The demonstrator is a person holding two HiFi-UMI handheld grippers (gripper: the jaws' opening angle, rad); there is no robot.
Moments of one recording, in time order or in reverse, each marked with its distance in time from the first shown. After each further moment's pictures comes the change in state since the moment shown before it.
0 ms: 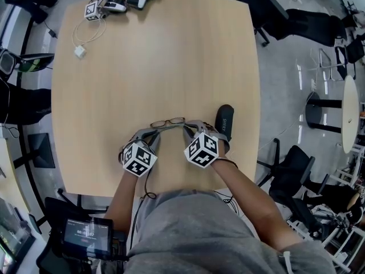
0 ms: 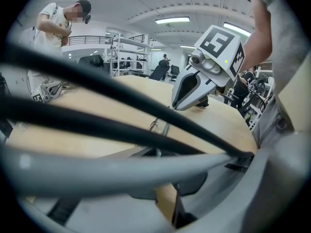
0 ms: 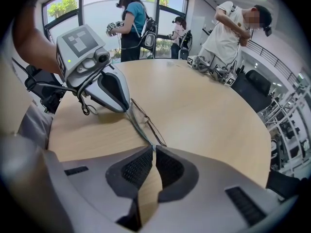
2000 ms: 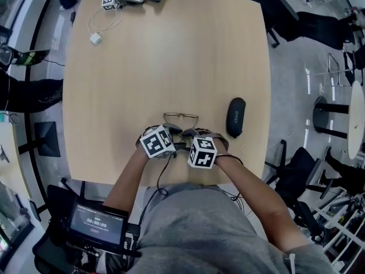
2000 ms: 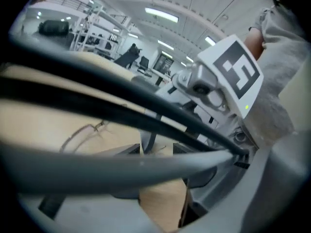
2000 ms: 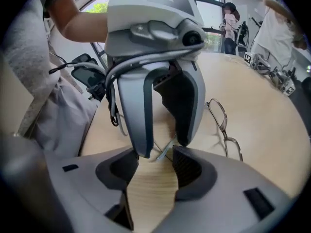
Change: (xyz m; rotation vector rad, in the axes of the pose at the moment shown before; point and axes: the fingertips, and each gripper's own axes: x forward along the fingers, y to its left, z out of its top) left arm 0.003 -0.088 0.006 -0.009 0.111 -0.548; right arm 0.013 0.134 -0.001 -0.277 0.043 0.439
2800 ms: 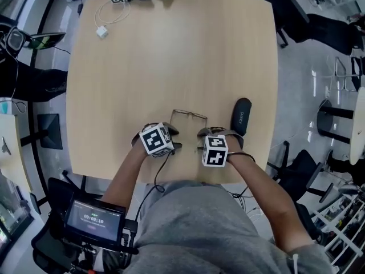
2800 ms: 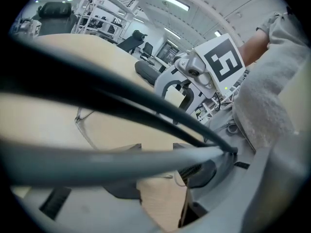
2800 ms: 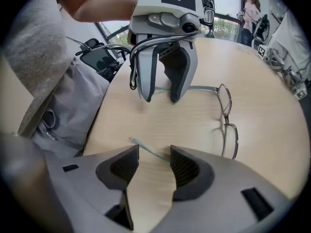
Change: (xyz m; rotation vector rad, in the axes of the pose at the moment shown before) left arm -0.009 -0.006 -0.034 -0.085 0.140 -0.044; right arm -0.018 0.008 -0.054 -0.093 0.184 0.074
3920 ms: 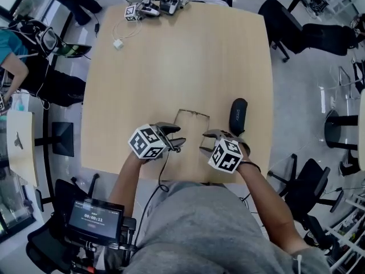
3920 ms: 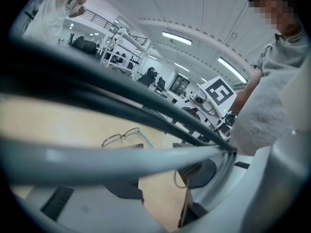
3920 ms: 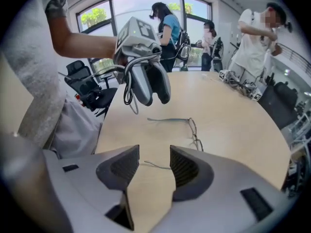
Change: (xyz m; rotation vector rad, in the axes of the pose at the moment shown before) left arm -0.072 -0.043 0.054 -0.063 -0.406 0.203; right arm -0.082 0.019 0.020 0.166 -0.311 -0.250
